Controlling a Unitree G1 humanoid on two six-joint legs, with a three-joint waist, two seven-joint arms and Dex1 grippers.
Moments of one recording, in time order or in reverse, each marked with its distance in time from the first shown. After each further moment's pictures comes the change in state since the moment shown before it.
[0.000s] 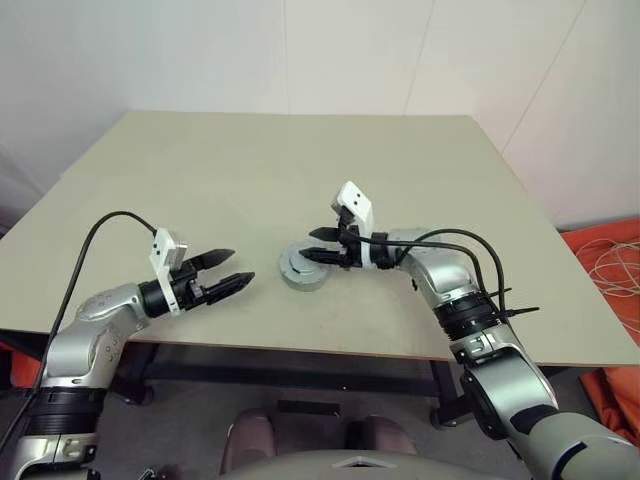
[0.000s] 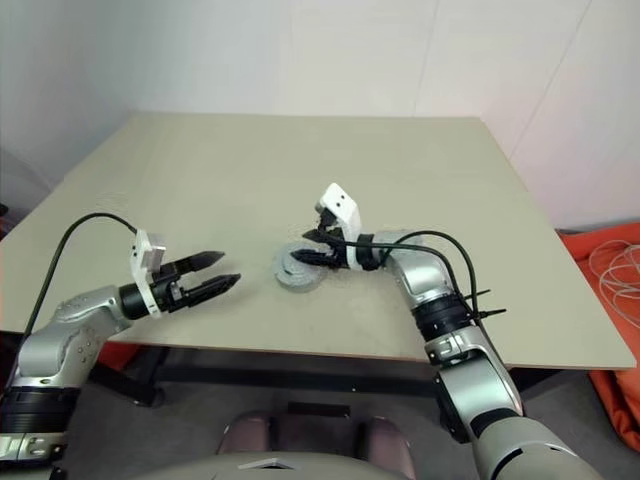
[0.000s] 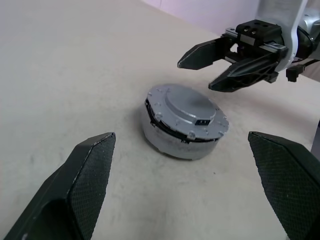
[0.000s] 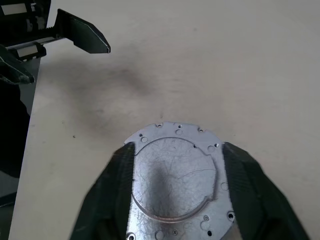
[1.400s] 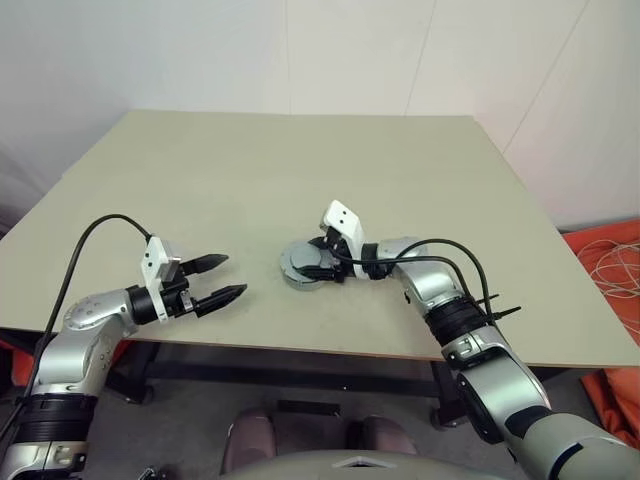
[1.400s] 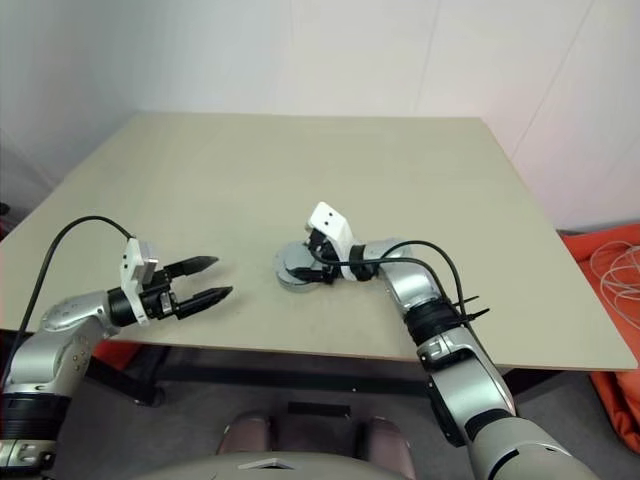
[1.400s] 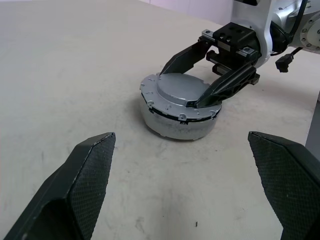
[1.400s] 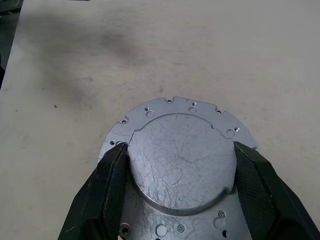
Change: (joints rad) left arm 0.027 0.020 -0.005 0.045 0.057 -0.138 -0.073; right arm -0.003 0.034 0.054 0.124 -0.118 -0.142 -0.020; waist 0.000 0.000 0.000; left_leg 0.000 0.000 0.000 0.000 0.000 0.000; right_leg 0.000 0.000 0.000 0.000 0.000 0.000
